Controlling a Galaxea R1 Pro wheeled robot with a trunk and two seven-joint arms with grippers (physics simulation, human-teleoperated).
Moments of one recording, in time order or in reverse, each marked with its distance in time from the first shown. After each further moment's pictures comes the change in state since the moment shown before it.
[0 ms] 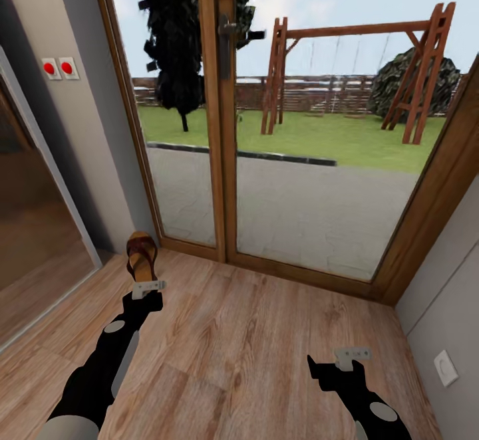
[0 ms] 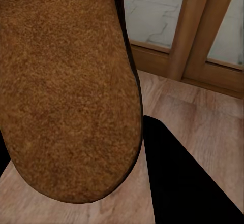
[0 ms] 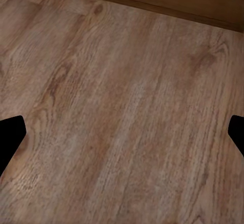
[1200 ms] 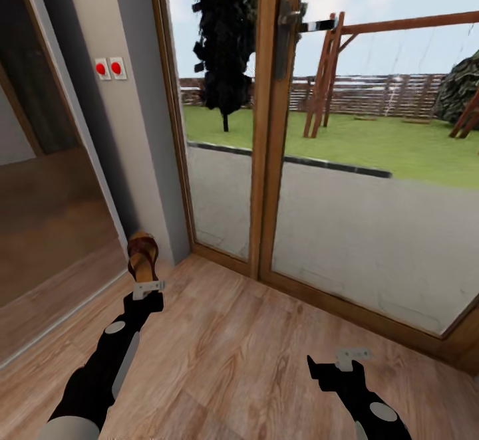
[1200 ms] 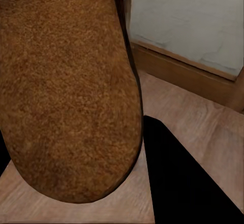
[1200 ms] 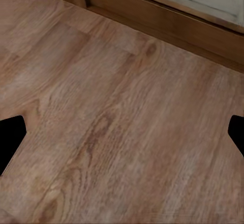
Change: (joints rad) left arm 0.002 -0.003 -0.002 0.003 0.003 -0.005 -0.003; right arm 0.000 0.000 0.000 0.002 0.000 0.000 0.004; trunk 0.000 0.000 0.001
